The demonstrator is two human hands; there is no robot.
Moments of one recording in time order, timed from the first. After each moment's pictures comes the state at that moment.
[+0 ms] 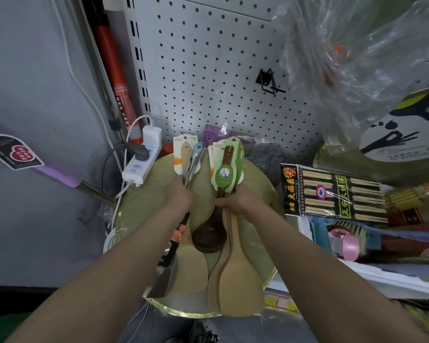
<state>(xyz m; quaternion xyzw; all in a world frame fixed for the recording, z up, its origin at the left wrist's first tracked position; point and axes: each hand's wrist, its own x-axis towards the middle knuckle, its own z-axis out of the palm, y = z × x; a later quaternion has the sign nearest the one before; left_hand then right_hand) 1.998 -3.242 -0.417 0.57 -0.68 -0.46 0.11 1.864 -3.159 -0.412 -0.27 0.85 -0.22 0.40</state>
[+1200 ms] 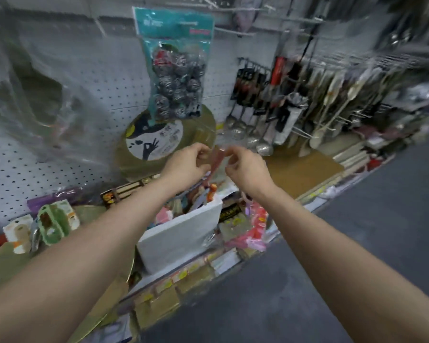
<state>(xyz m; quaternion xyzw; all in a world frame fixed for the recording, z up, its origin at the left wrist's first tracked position) 1.846 -2.894 -0.120 0.00 -0.93 -0.36 0.09 1.816 -2.730 -0.113 -0.18 0.95 -0.25 -0.07</state>
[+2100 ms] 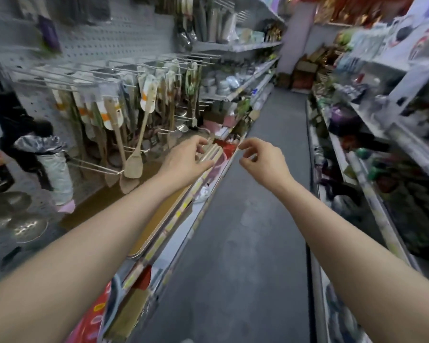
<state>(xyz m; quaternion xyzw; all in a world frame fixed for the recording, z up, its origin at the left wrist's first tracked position) 1.592 -2.364 -0.069 -0.30 -0.88 -0.35 0.07 1.672 -2.181 -0.060 0.12 0.93 -0.25 -0.22</state>
